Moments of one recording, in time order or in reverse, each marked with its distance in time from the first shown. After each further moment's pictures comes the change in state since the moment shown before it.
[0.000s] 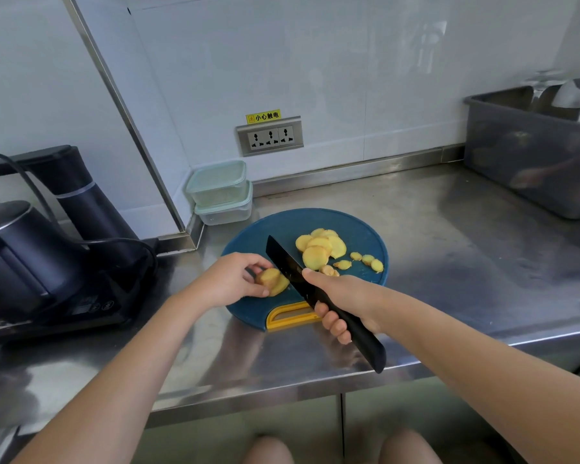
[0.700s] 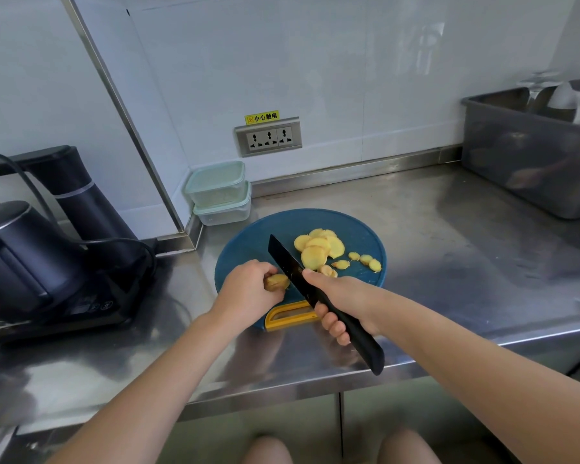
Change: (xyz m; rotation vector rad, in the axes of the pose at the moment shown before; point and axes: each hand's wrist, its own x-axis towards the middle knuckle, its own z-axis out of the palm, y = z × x) left_hand -0.012 0.025 0.040 0.145 0.355 0.012; right_hand -0.001 0.004 0.002 0.017 0.038 -0.006
